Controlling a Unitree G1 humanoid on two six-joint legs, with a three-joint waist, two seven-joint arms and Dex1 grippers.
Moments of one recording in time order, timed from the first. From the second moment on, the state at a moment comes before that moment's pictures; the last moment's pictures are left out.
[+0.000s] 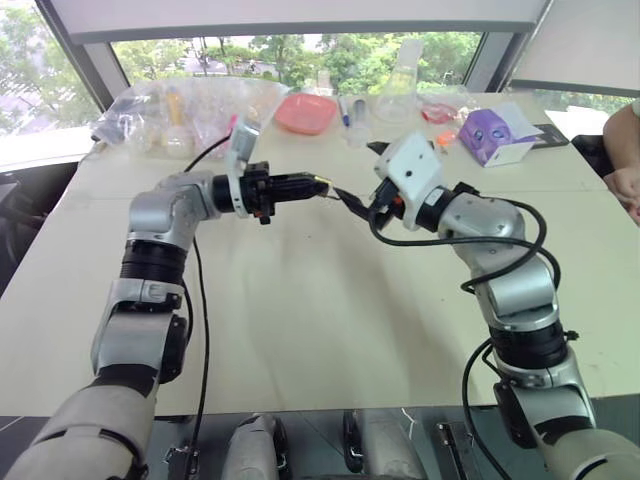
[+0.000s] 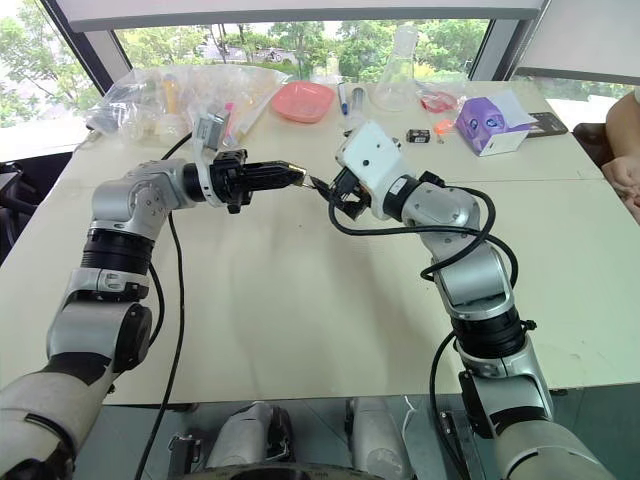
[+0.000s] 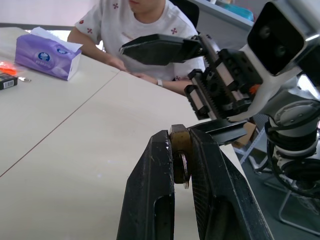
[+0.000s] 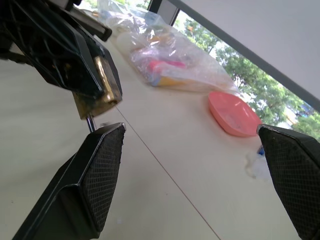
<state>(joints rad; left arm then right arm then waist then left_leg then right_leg) -0.98 0.41 0.03 0.50 -0.50 0.64 -1.34 -0.66 -0.42 0.12 -0.33 0.01 0.62 0.60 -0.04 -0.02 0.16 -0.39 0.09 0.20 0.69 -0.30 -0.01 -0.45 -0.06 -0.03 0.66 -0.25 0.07</state>
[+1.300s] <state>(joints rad) -1.05 0.05 0.05 1.10 -0.38 0.68 -0.94 -0.33 -0.80 0.09 -0.84 0.28 1.26 0.53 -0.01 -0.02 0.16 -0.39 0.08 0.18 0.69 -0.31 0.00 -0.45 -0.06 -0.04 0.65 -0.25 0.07</state>
